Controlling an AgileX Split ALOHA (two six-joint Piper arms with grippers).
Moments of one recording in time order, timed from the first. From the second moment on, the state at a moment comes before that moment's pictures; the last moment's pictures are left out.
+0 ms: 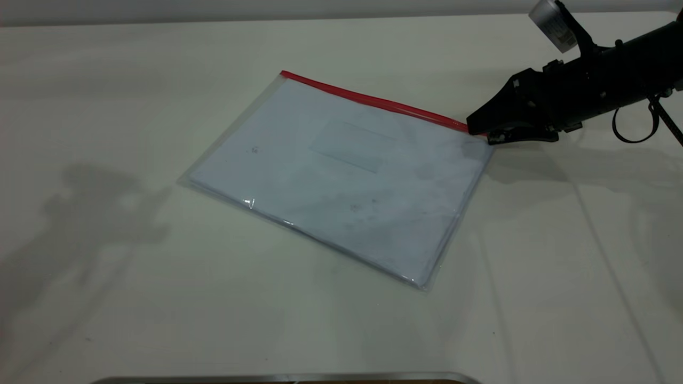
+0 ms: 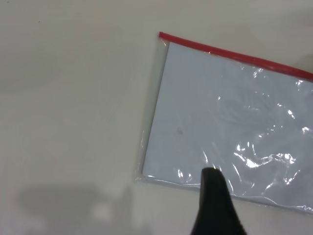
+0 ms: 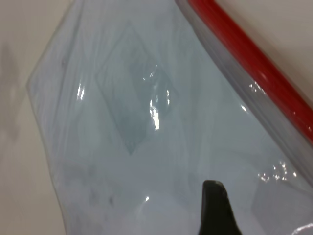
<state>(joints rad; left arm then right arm) -0.05 1.42 -0.92 -0.68 0.45 0.63 -0.05 2.54 -1.33 1.45 0.83 -1.54</state>
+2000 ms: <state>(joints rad) -0.05 1.42 -0.92 -0.69 0.44 0.63 0.01 2.59 -1.55 1.50 0.87 -1.52</state>
